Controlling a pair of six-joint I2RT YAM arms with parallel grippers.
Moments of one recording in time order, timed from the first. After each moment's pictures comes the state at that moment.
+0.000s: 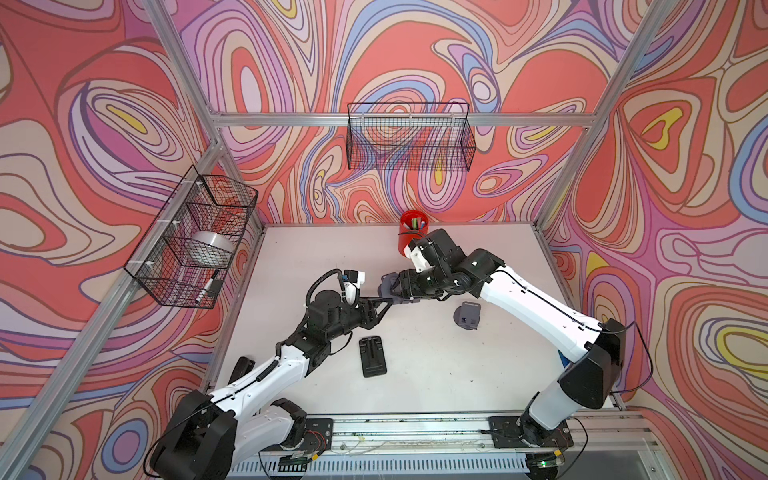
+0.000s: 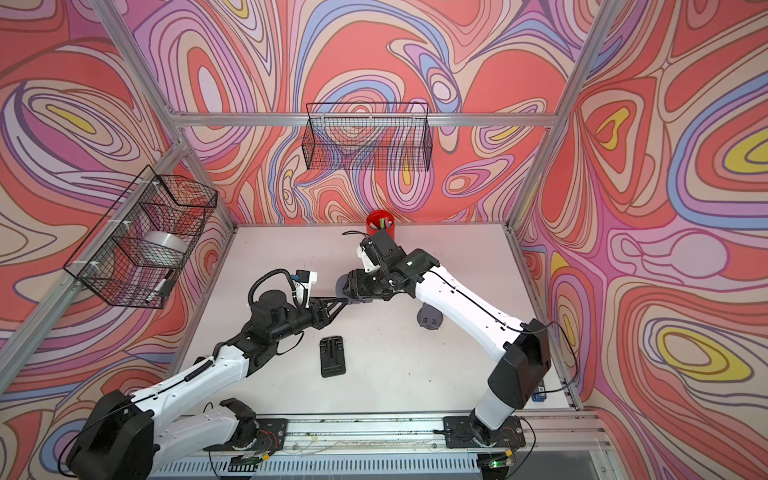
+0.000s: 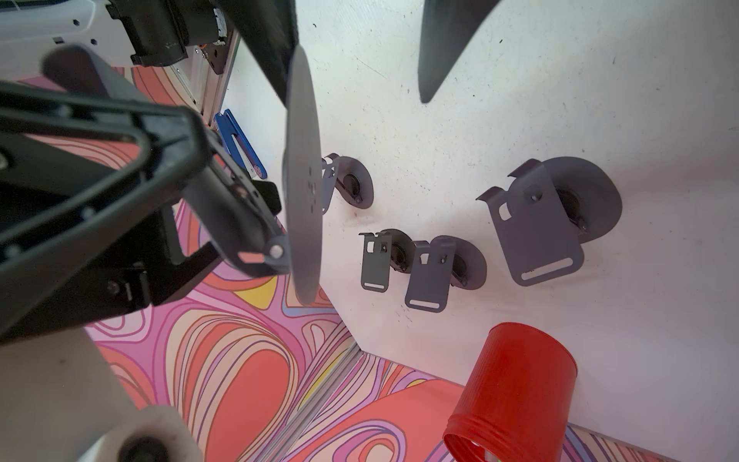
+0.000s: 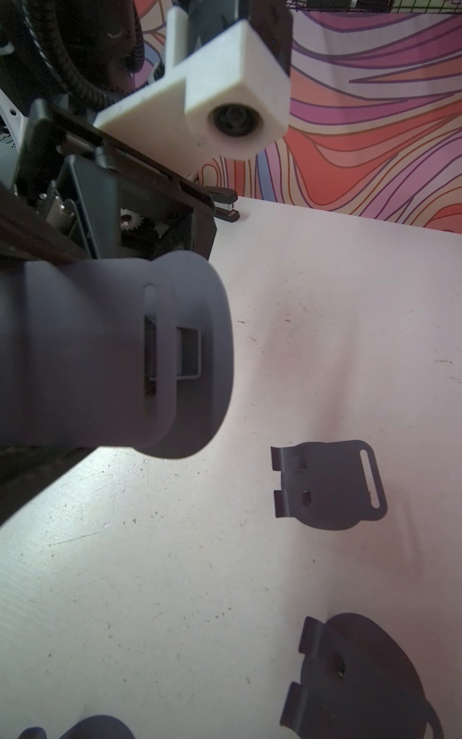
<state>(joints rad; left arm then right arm) -0.50 1.10 0.50 0.33 0.41 -0.62 0.73 1.64 1.61 -0.87 -0.25 0.58</state>
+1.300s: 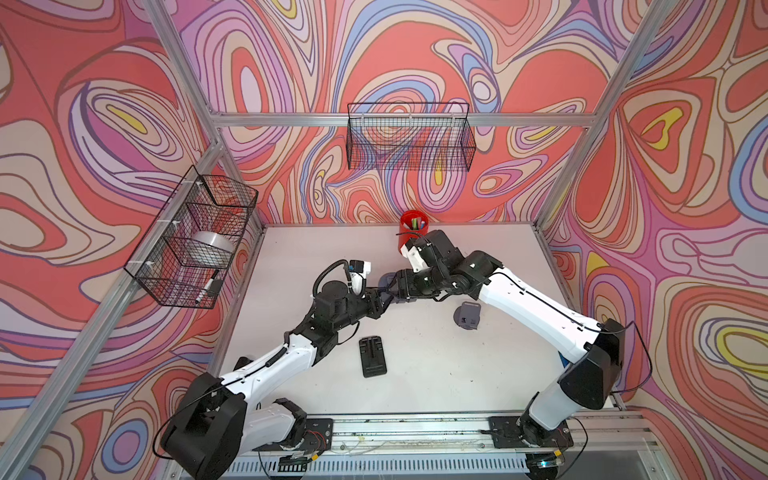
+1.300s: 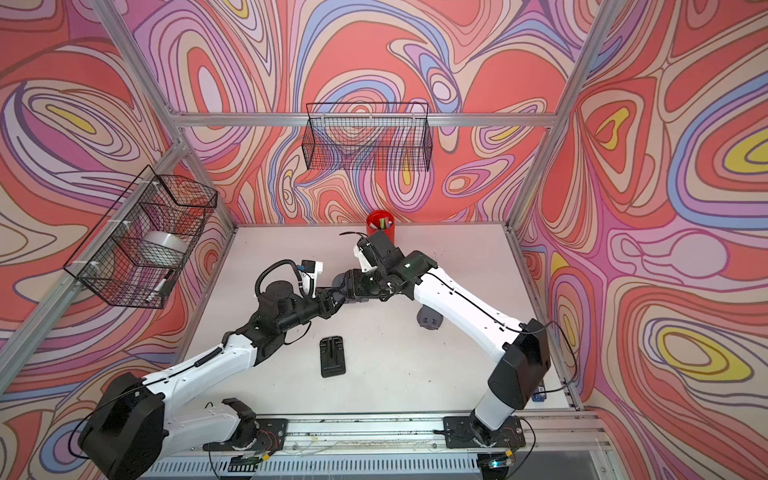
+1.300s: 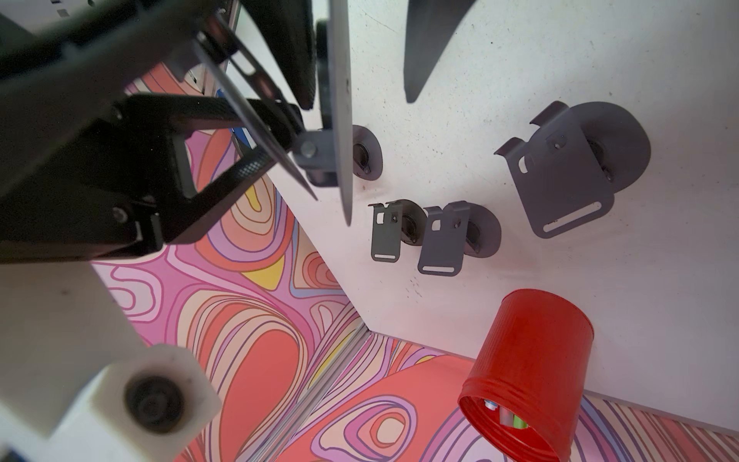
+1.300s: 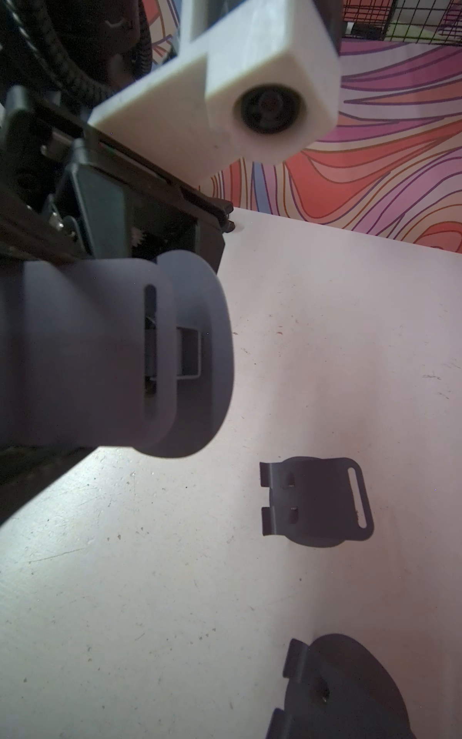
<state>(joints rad) -0.53 1.20 0.60 0.39 0.38 -0.62 0.75 1.64 1.60 -0.82 -0.25 0.59</state>
